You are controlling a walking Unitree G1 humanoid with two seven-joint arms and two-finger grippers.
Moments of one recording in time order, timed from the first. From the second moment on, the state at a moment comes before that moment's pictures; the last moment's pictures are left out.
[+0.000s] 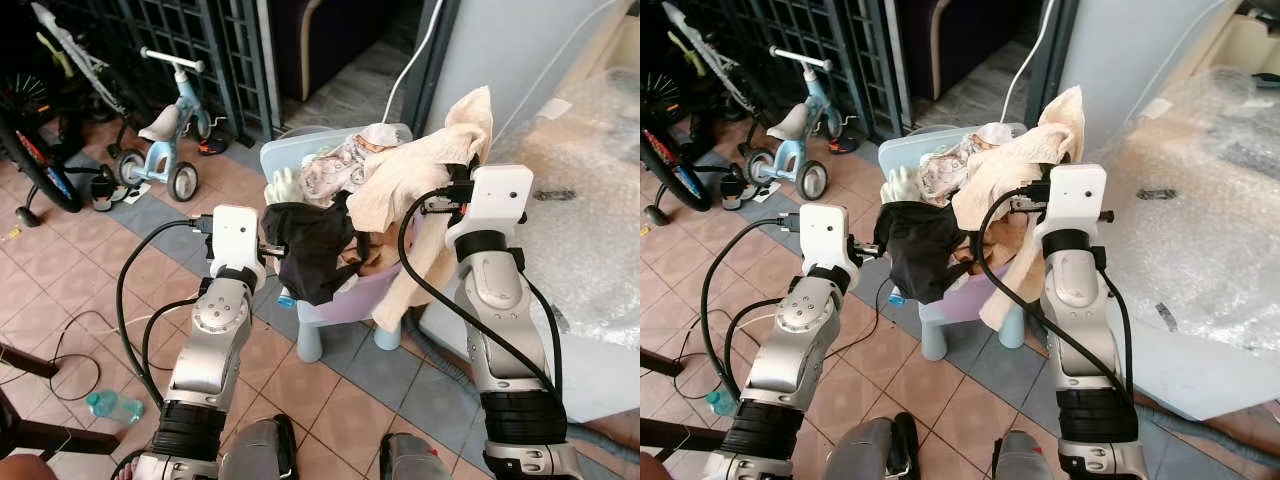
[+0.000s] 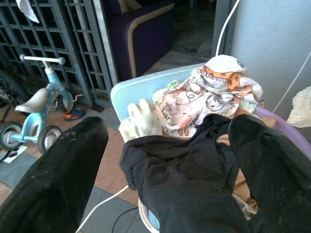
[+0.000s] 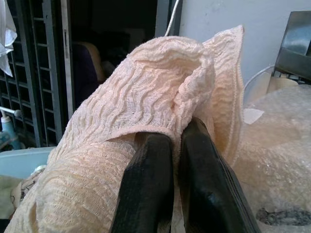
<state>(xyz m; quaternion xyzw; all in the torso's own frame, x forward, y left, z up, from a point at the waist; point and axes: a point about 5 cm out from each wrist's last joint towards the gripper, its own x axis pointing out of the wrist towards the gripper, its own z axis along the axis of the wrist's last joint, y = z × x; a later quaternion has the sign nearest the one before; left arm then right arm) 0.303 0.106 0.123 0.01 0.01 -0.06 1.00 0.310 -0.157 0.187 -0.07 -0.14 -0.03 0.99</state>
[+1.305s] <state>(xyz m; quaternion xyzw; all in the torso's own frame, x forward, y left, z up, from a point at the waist) 0.295 0.125 0.115 -0.01 0.00 -0.02 1.00 0.320 -0.174 0.193 -0.10 -0.15 -0.04 0.98</state>
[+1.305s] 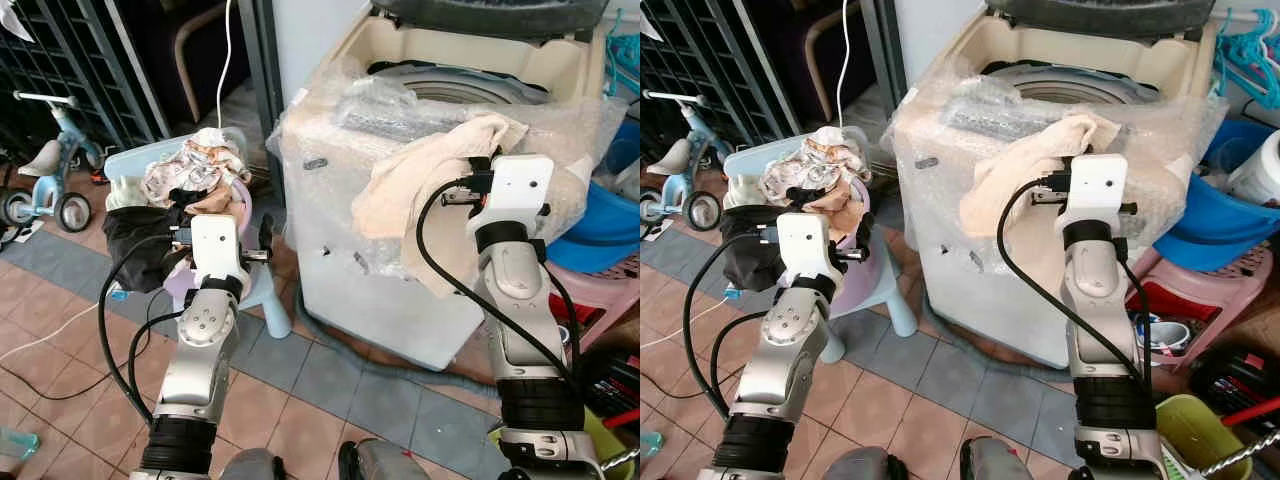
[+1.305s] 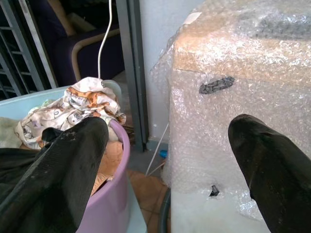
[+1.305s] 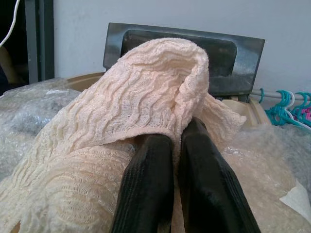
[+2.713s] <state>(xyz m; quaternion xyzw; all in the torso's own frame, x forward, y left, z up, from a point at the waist) 0.288 0.128 0.101 -0.01 0.03 -0.01 1.00 0.392 -0.202 0.286 -0.13 -0.21 -0.11 0.96</state>
